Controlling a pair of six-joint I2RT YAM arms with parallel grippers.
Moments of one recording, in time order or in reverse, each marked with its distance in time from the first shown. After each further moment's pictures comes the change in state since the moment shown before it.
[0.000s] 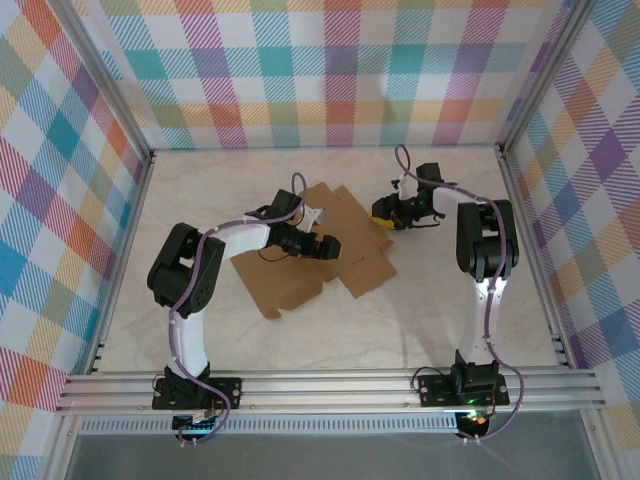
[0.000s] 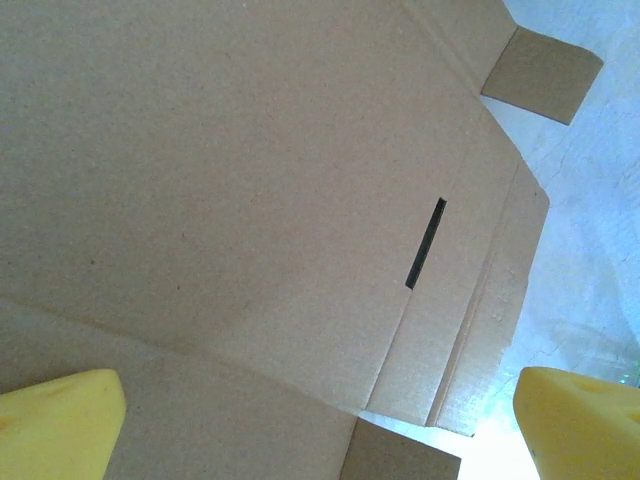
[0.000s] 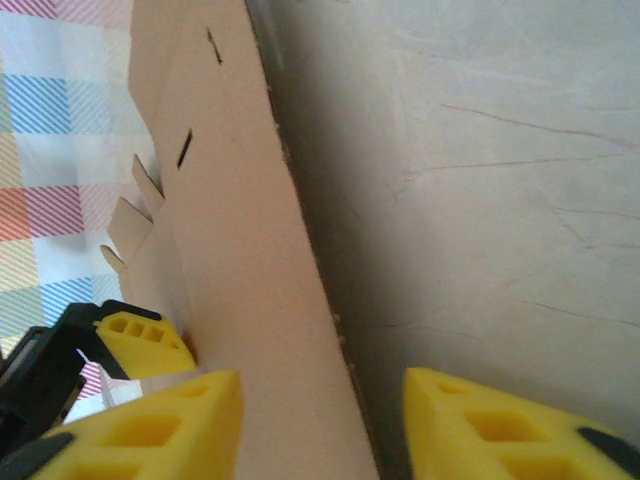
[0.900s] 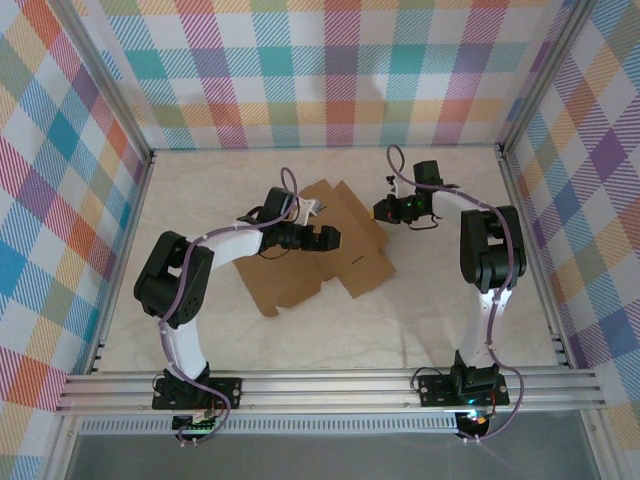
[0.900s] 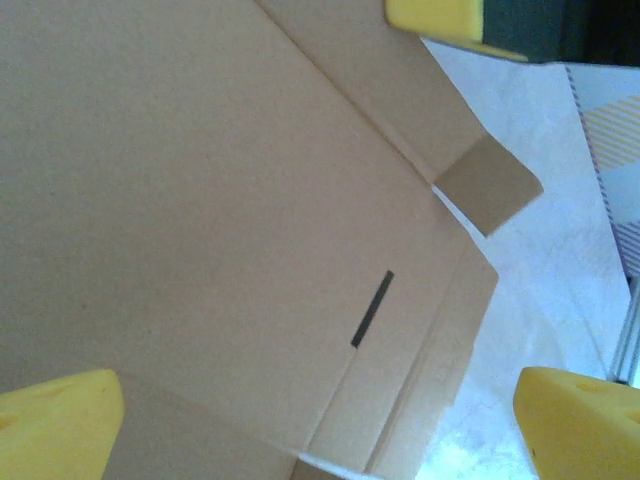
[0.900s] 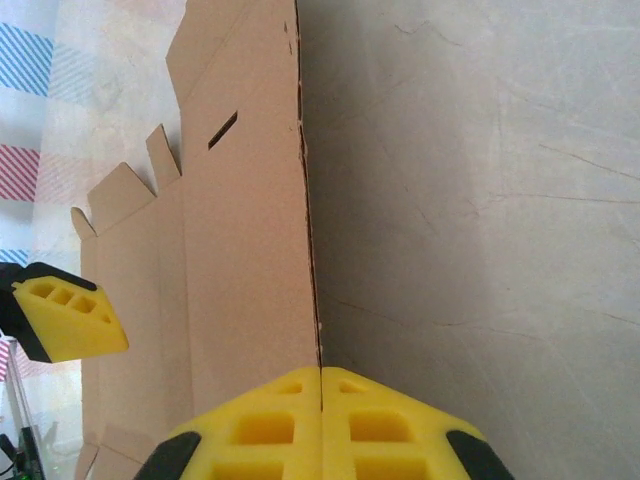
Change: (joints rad) left arm 0.005 -0.101 -0.084 0.184 -0.033 -0.140; right arm 0.045 -0.133 -0.106 0.090 0.109 -0.125
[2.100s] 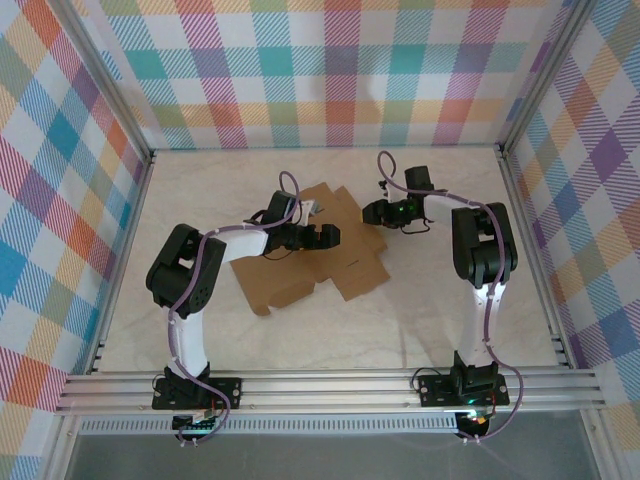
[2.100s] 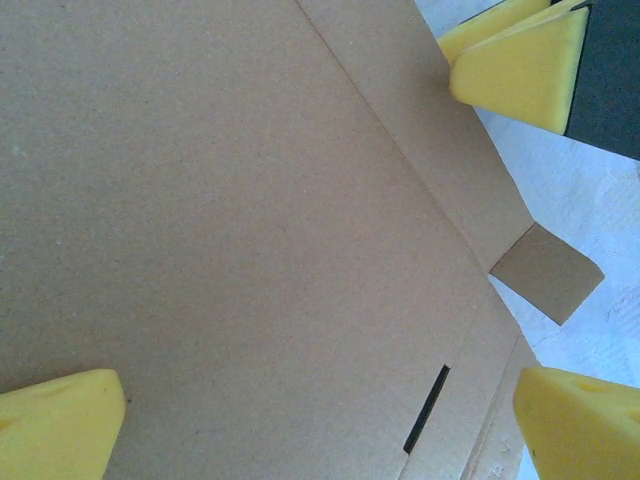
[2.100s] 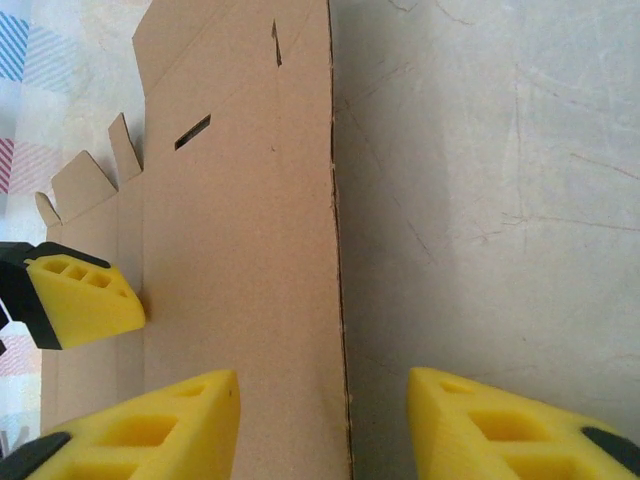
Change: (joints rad) left arm 0.006 0.098 0.001 0.112 -0.066 -0.079; right arm 0.022 0.066 -0.003 0.082 0.007 0.007
